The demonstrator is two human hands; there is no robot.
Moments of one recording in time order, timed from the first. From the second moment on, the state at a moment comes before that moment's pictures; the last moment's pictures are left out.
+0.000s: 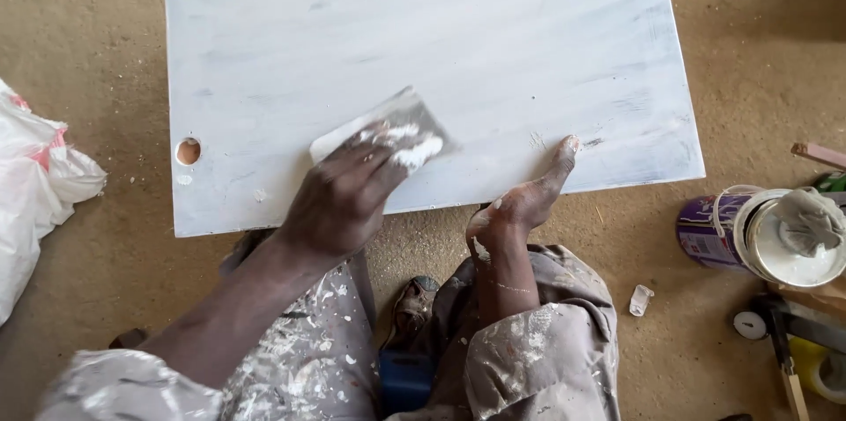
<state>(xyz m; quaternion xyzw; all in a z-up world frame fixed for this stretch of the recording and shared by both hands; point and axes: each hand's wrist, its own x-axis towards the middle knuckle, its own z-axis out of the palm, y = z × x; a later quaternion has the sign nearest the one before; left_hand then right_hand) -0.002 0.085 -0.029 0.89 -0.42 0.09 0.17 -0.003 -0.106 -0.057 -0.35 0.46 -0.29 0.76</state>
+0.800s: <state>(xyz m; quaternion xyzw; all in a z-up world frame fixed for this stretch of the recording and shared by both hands) 0.036 0.041 0.014 0.90 -0.26 -0.01 0.35 0.008 -0.099 -0.022 -0.27 0.54 -0.24 0.76</state>
